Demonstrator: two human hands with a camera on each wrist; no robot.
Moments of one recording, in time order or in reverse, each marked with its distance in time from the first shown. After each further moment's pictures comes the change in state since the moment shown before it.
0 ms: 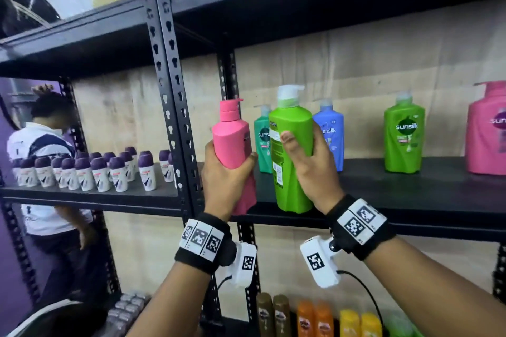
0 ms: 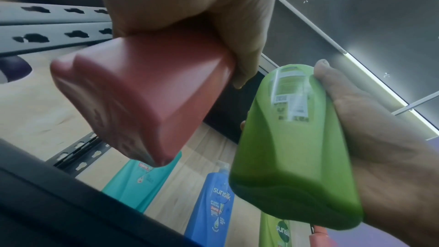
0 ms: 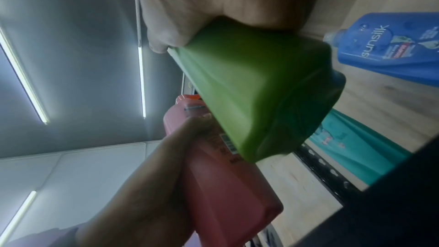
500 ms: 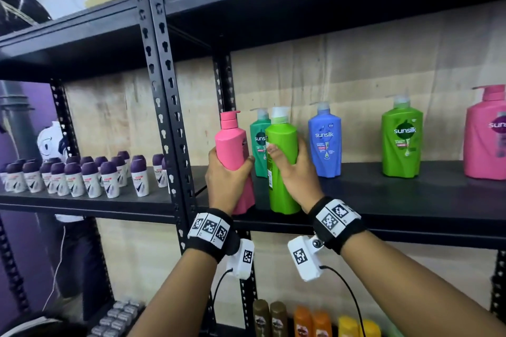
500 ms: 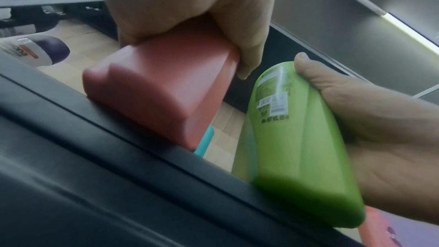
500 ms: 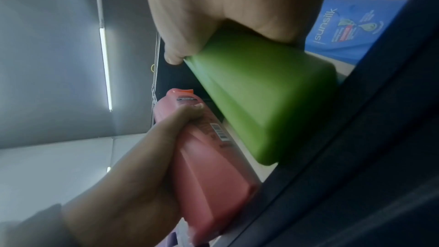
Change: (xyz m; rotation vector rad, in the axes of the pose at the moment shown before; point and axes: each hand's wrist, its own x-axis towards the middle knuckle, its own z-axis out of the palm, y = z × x) left_hand 0.022 -0.036 0.031 0.101 0.005 -0.072; right_hand 0.023 0.067 0.015 -0.135 0.029 0.130
